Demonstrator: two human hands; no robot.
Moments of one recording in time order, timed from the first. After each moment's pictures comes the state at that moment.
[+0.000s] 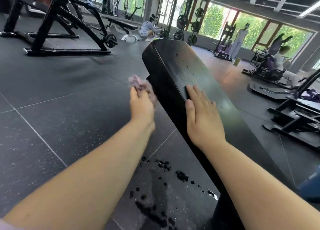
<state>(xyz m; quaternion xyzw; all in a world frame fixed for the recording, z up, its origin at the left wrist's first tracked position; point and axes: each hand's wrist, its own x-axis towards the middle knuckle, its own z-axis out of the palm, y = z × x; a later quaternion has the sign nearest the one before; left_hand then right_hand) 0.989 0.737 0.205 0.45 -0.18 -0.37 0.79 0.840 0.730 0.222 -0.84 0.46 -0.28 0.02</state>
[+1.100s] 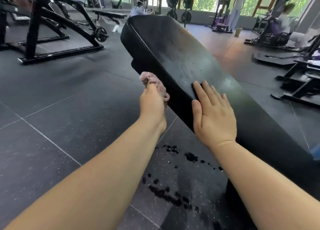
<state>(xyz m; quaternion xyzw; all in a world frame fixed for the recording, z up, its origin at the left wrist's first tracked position) 0.933 0.748 0.201 0.47 -0.20 -0.46 0.73 0.795 0.734 0.169 -0.80 0.51 -0.31 -0.08</state>
